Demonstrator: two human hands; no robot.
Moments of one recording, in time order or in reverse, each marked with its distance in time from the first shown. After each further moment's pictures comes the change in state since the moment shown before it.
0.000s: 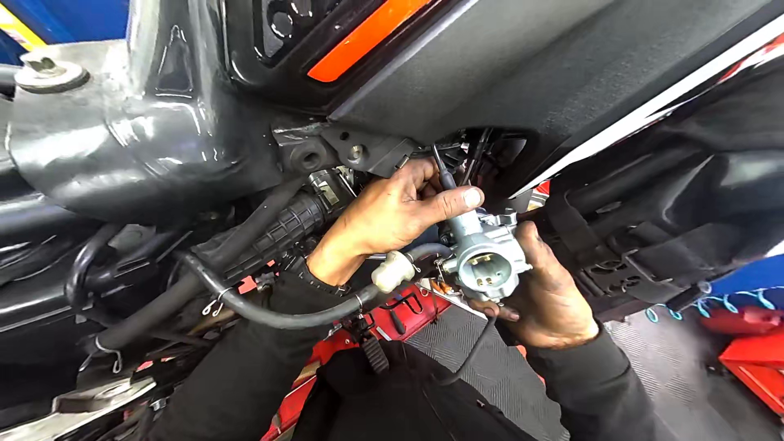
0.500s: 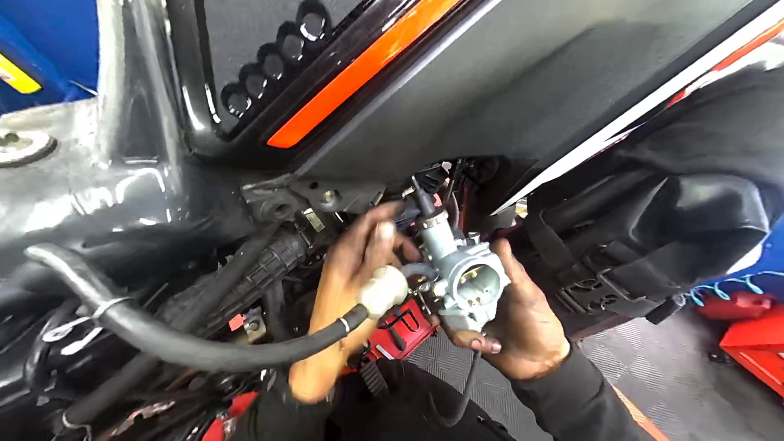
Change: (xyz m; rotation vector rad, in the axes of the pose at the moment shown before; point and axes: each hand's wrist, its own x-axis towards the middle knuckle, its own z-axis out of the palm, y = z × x) left_hand -0.056 0.006 0.030 0.036 0.392 -0.154; right_hand 0.007 0.007 0.010 0.375 -0.070 0.128
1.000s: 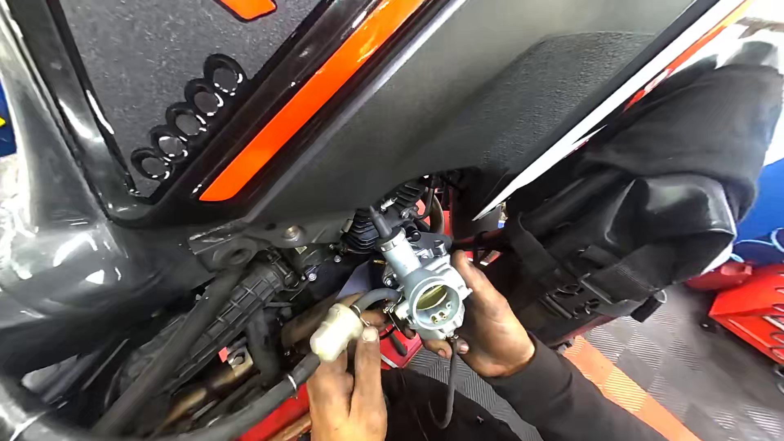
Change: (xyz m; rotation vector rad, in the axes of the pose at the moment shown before) left_hand -0.071 -0.028 0.028 0.060 0.321 0.087; right_hand 0.015 0.013 -0.005 -0.184 0.053 -0.072
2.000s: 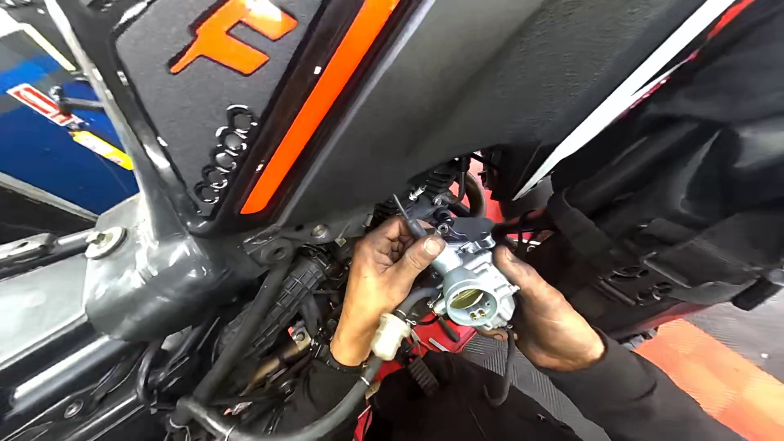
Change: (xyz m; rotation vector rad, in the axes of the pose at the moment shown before) left_hand 0.092 0.011 -0.005 -0.069 -0.484 -0.070; right_hand -0.011 0.002 -0.007 -0.100 0.141 -0.056
